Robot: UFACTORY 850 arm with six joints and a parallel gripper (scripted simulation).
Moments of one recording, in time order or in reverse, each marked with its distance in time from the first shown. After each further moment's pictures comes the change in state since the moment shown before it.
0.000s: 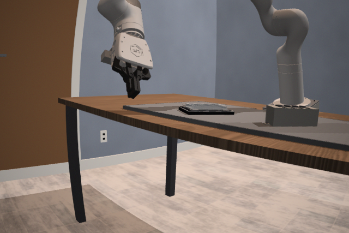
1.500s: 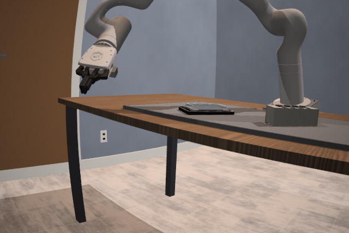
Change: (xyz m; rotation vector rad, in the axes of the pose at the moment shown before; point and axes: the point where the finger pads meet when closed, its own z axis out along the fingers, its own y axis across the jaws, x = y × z) arm 0.138 -0.068 -0.080 0.402 -0.061 0.573
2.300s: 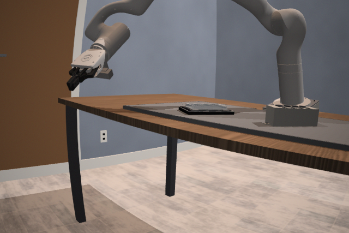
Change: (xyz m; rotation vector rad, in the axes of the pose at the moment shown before) arm 0.042 -0.067 -0.036 0.176 -0.049 0.224
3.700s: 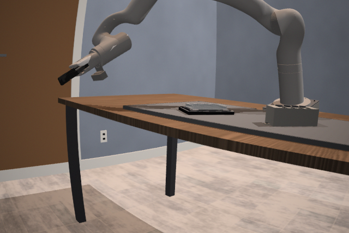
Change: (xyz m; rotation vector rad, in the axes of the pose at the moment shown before) arm 0.060 -0.133 -0.073 0.325 -0.127 0.396
